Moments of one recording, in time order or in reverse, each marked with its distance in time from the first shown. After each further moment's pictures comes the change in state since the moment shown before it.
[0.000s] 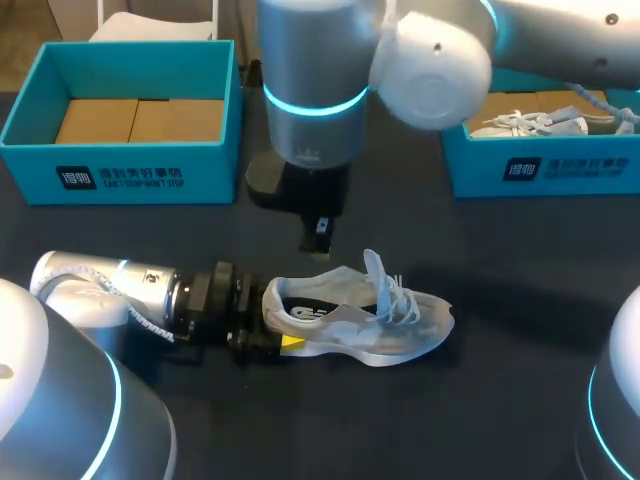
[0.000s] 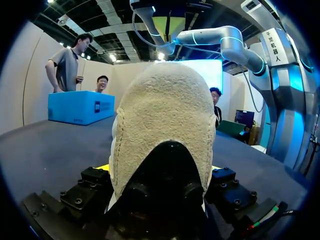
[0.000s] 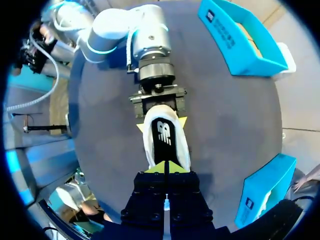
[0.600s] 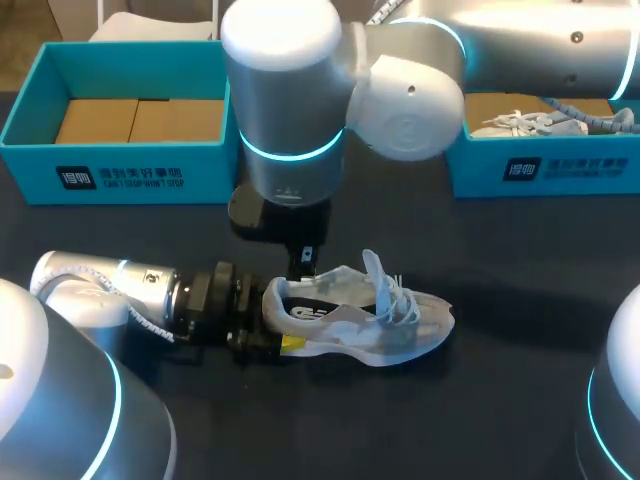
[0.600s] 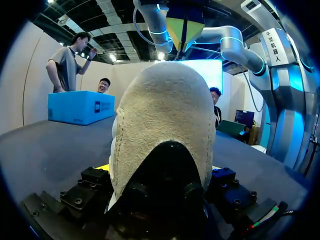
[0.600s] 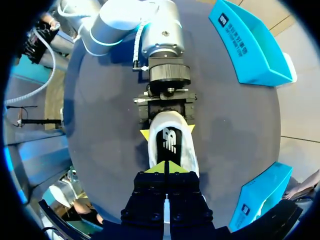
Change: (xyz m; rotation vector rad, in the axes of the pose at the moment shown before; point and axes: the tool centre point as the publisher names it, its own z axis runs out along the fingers) left arm 0.000 0.000 0.000 0.000 0.000 0.000; right arm 0.014 0.014 0.019 0.002 -0.056 -0.062
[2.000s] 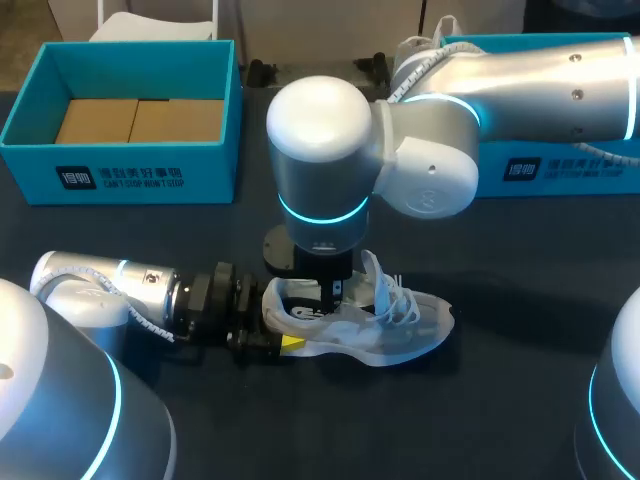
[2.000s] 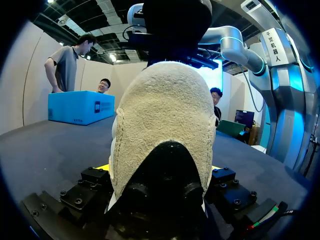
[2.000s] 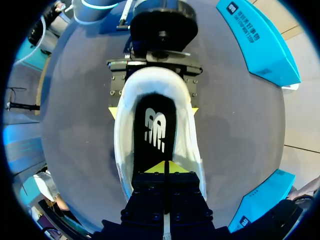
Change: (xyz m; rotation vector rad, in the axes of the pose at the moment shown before) left arm 0.000 0.000 0.000 0.000 0.000 0.000; right arm -0.019 -0.030 0.092 0.007 -0.056 -0.064
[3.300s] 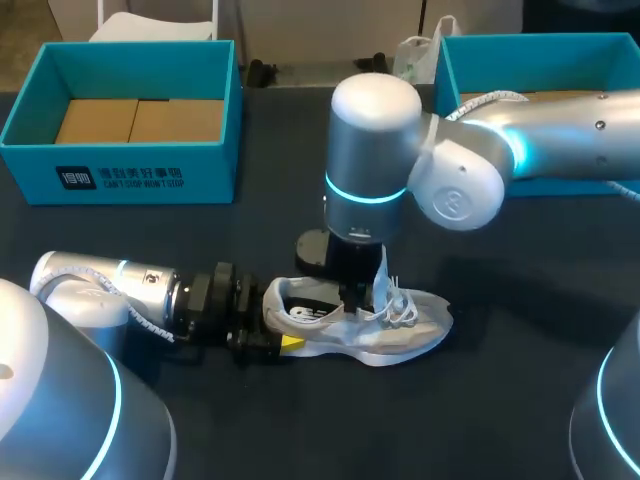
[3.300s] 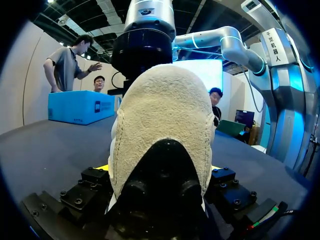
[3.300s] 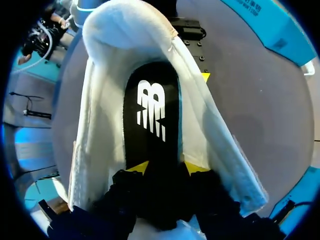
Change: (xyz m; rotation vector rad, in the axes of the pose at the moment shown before) left arm 0.000 0.001 0.000 -0.001 -0.001 -0.001; right arm 0.010 -0.021 0.052 -0.079 0.270 0.062
